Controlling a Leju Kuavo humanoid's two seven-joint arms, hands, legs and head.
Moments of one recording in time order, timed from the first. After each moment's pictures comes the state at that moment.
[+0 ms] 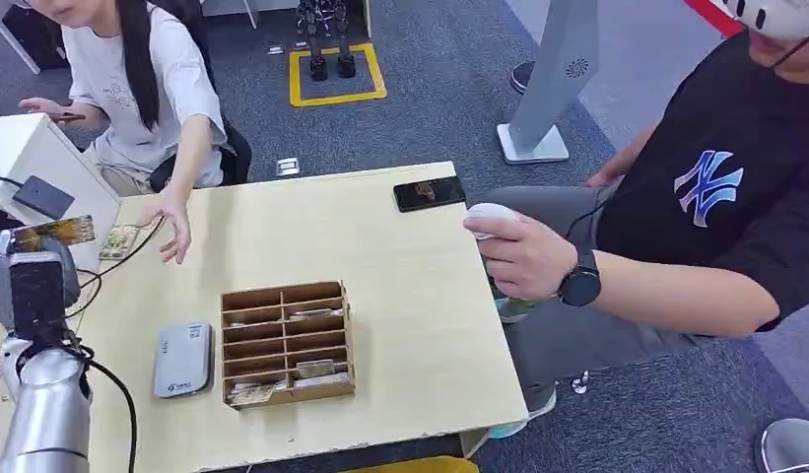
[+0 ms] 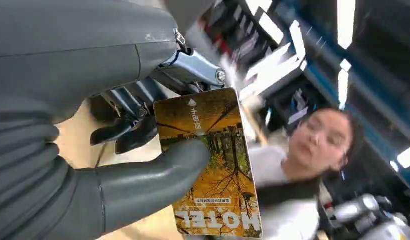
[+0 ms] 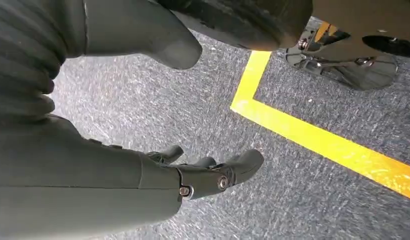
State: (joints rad) left arm -0.52 0.10 0.20 -1.00 -0.60 0.54 -0.48; right arm -0.14 -0.03 1.54 -0.12 -0.90 -0.26 0.00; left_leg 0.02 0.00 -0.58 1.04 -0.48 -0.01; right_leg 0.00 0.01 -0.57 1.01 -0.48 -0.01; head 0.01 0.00
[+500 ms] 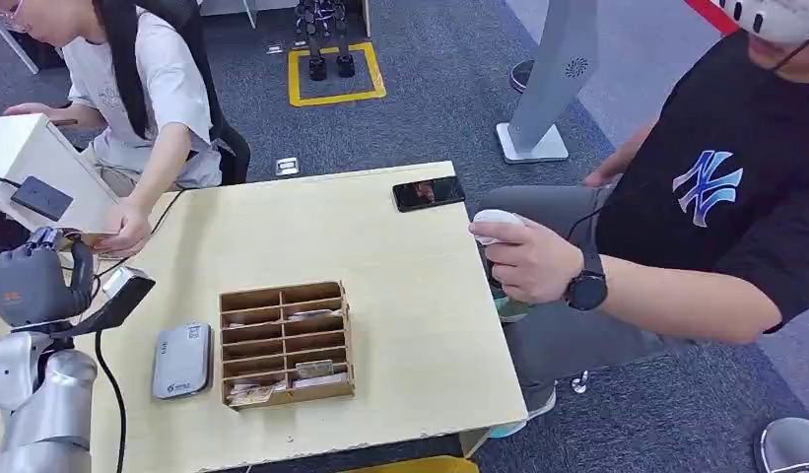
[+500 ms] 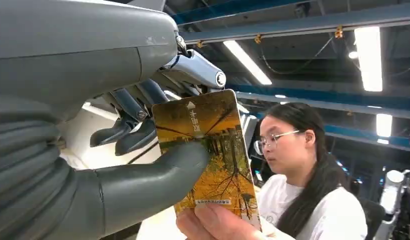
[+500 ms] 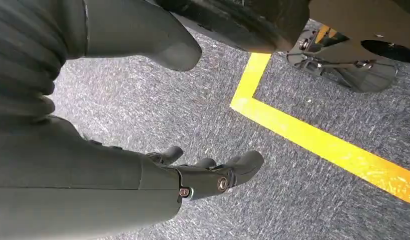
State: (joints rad) left arm -0.56 0.06 0.40 -0.91 -1.32 0.69 -0.52; right arm -0.14 -0.03 1.54 -0.12 -0.88 -0.25 0.00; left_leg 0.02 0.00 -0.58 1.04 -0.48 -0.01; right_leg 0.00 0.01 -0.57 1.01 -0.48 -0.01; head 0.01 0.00
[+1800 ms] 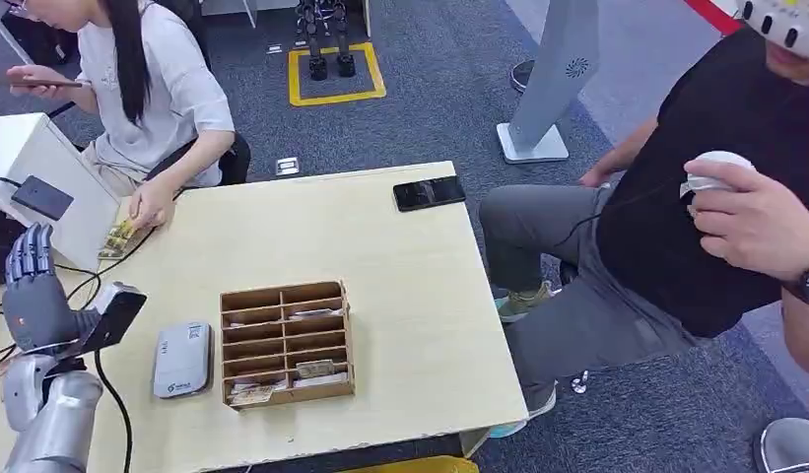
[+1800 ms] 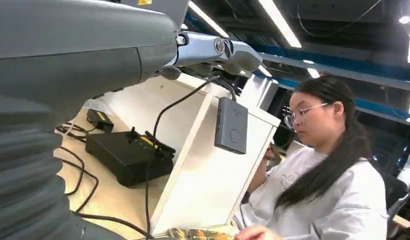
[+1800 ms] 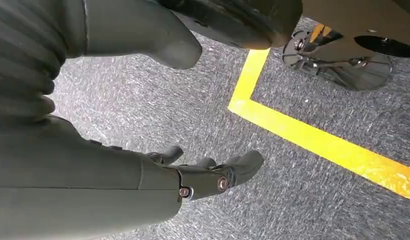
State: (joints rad) left arm -0.50 0.13 0.24 -0.81 -1.00 0.67 -0.50; right arm -0.14 -0.03 1.54 -0.12 -0.91 -0.26 -0.01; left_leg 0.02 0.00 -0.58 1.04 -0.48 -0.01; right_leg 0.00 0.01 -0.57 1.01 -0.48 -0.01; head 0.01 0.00
